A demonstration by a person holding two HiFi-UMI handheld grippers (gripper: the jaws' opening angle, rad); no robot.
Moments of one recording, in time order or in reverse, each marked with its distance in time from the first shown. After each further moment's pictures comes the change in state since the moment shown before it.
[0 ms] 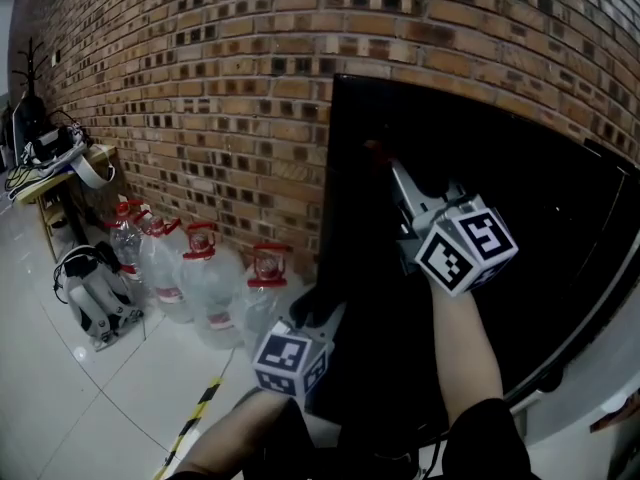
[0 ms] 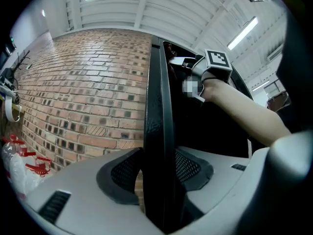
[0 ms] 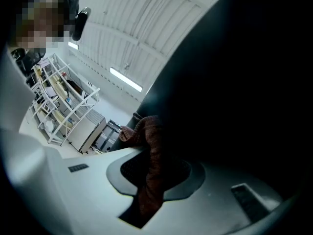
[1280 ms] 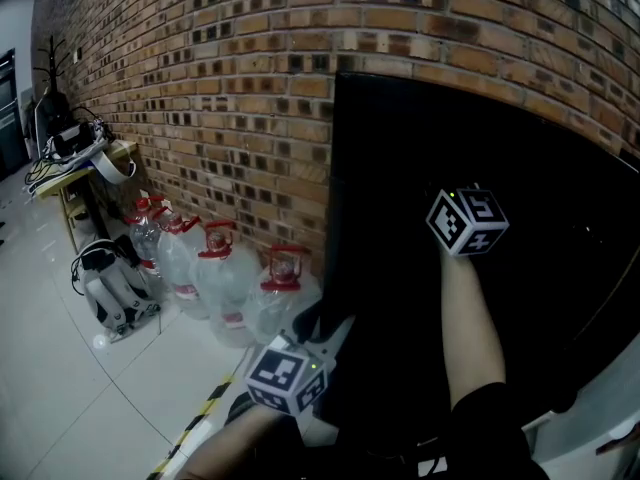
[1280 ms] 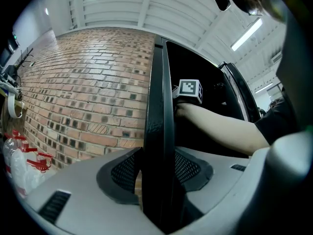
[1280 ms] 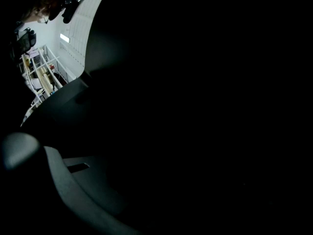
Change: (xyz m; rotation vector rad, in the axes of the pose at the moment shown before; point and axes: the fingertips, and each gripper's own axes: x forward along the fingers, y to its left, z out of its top) left arm 0.000 -0.002 -0.002 -0.028 0.016 0.020; right arm 0.039 -0.108 -0.059 0.000 -0.029 -0.151
